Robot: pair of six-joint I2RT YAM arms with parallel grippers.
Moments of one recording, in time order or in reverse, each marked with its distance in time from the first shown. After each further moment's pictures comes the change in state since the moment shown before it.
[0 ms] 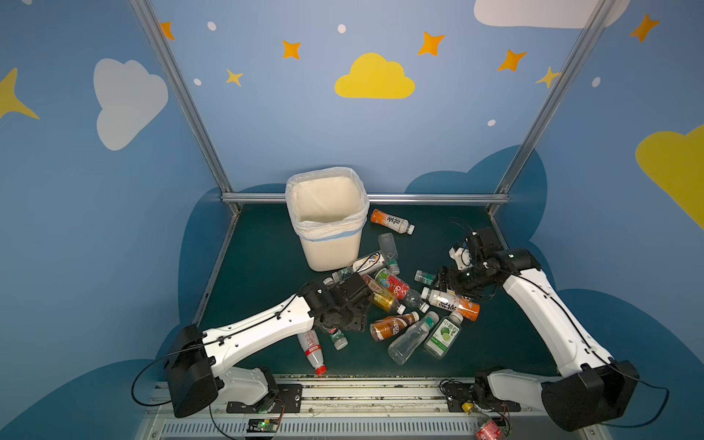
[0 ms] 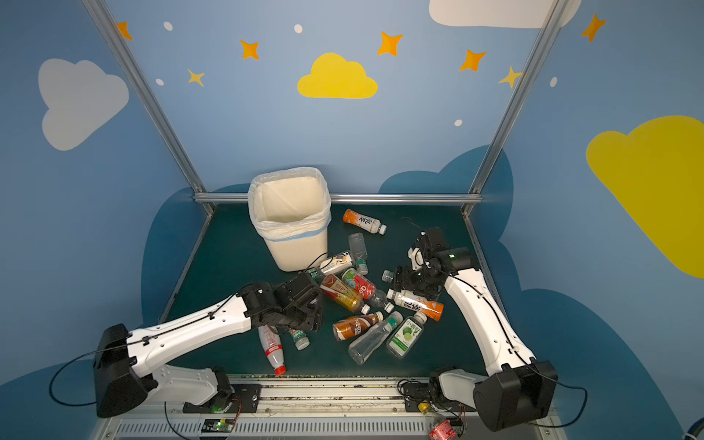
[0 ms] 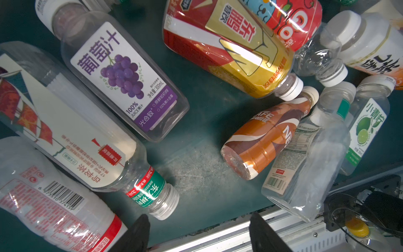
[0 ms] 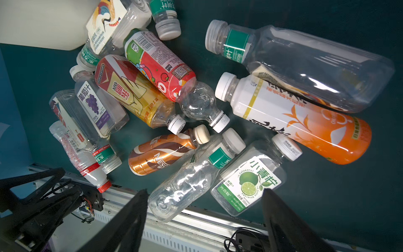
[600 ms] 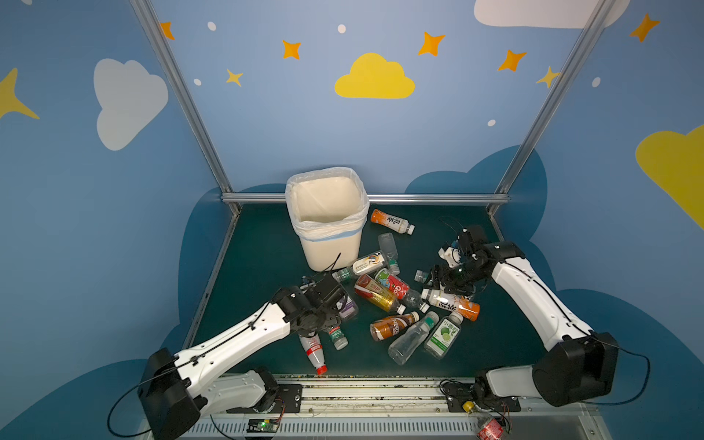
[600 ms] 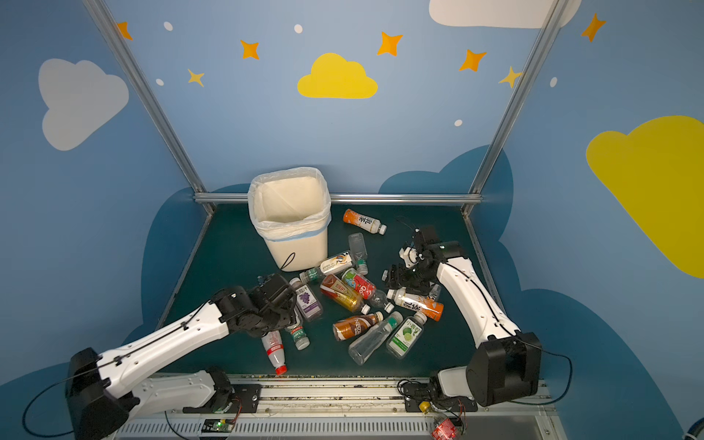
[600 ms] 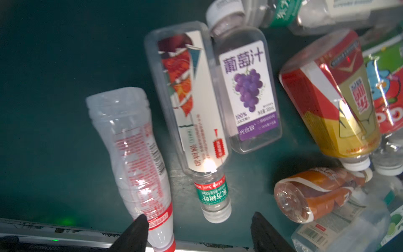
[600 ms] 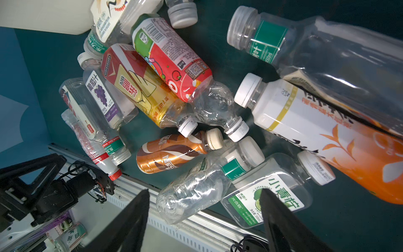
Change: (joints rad) left arm 0.159 -0.219 -0.174 -0.109 -0.105 -0.321; right arm -0.013 0.118 0.000 0.040 -0.122 -0.070
